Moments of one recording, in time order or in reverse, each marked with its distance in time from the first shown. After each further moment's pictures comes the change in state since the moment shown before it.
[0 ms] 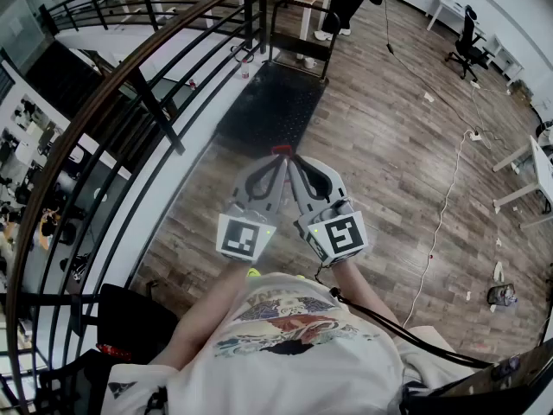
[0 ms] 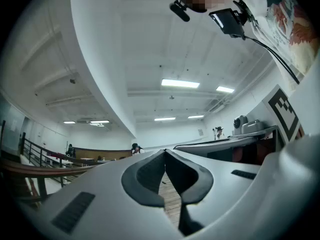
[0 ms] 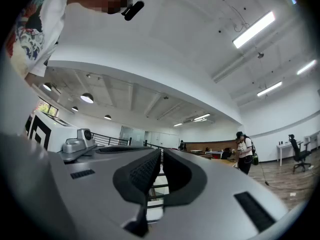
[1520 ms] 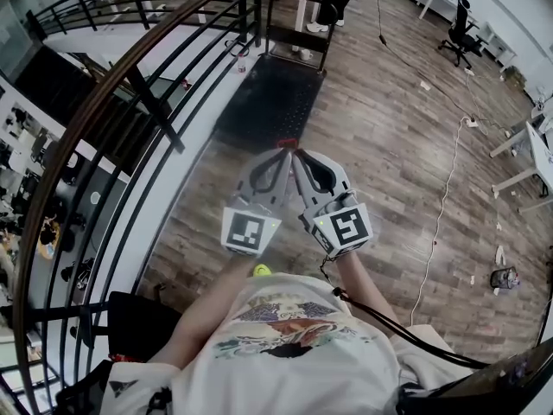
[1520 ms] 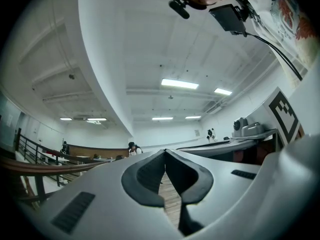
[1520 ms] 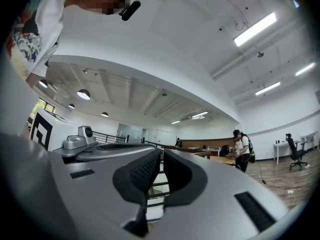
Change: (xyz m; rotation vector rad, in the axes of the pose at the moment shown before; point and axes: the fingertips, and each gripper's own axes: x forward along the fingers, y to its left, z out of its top) left arm -0.019 0.059 -0.015 -0.025 0.007 -0.049; right arm 0.051 0.029 -0.027 0.002 0.033 -0.051
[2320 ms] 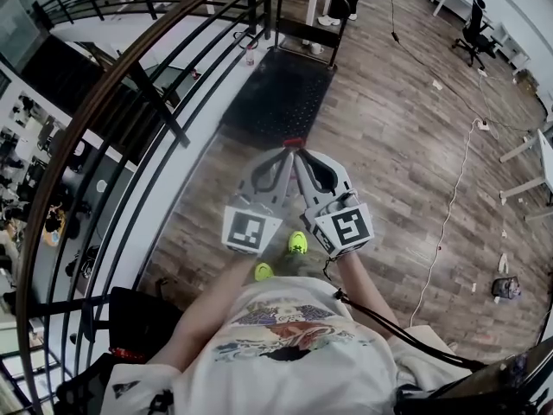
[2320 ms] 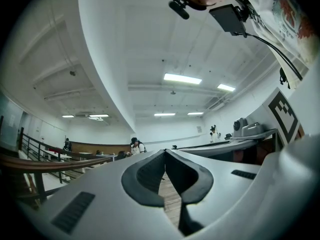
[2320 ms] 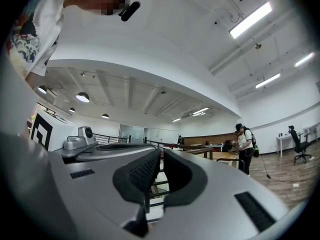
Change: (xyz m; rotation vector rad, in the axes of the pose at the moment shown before) left arm 0.036 0.022 -0.032 -0.007 0.036 0.025; right arm 0.033 -0.033 -0.026 0.044 0.016 0.027
